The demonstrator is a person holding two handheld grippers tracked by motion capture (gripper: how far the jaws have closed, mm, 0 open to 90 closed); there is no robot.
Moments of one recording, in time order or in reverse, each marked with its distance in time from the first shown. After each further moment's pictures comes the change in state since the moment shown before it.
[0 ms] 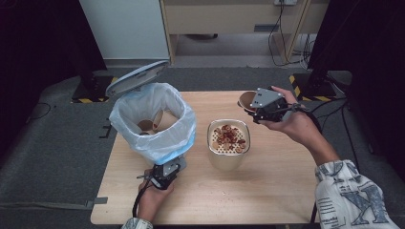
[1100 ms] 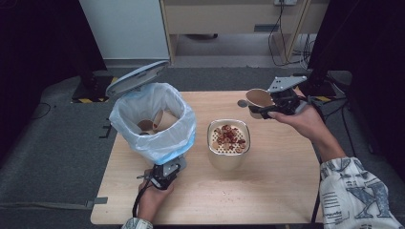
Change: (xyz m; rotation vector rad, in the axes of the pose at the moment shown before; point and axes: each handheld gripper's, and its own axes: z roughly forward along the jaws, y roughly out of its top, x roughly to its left) left arm 0.000 0.000 0.000 0.001 0.001 0.004; right arm -0.030 -0.024 -0.004 -0.105 0.232 0.366
